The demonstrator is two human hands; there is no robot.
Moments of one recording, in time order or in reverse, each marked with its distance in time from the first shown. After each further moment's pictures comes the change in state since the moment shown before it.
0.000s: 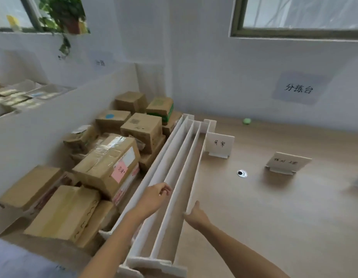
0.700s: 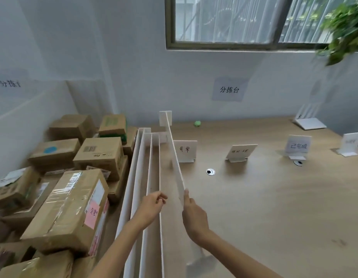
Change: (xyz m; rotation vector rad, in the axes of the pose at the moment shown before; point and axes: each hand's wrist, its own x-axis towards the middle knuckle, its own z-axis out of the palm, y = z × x) left_hand 0.077 -0.016 -0.015 -0.023 -0.238 0.207; right_hand -0.020 -0.062 -0.001 -0.302 0.608 0.059
